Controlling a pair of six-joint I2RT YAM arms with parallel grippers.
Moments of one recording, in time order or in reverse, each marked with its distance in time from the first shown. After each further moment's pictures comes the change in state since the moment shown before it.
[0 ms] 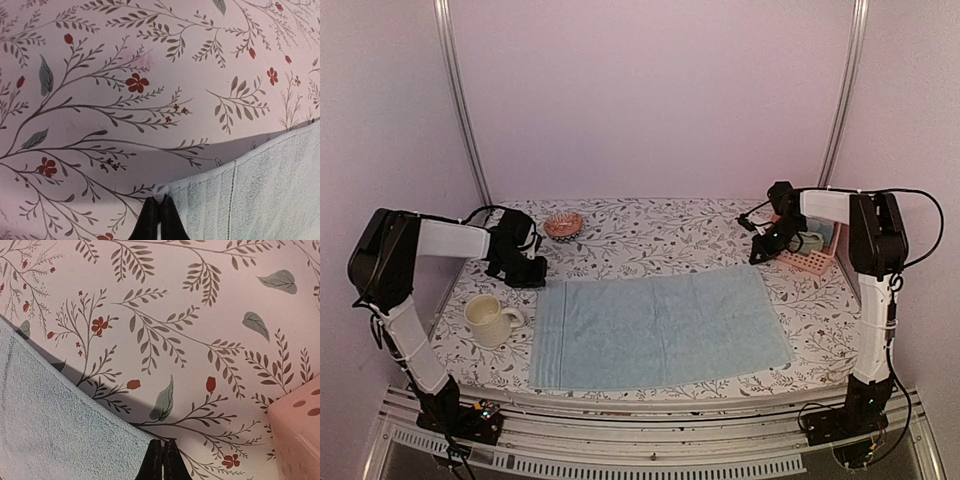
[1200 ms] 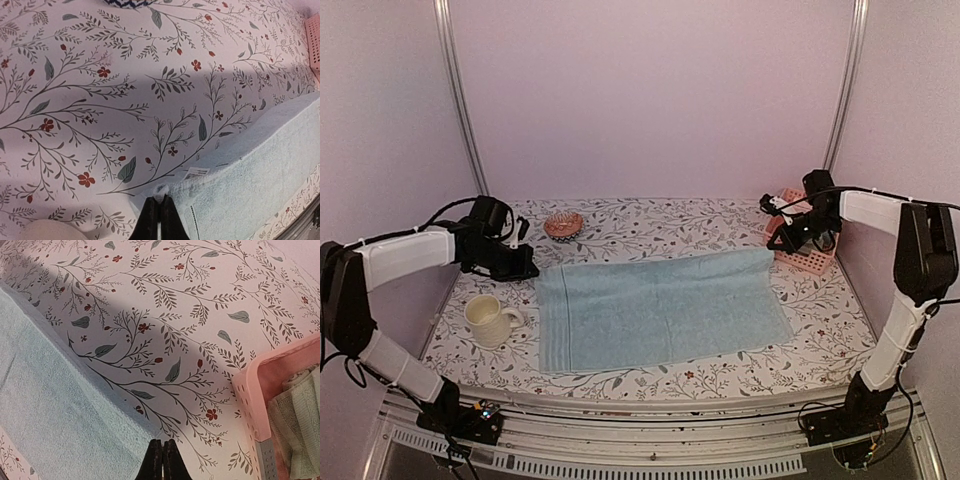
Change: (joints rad) left arm -0.002 -0.345 -0.078 -0.109 0.134 -0.026; right arm -0.081 -0.366 -0.297 0.160 -0.120 -0.144
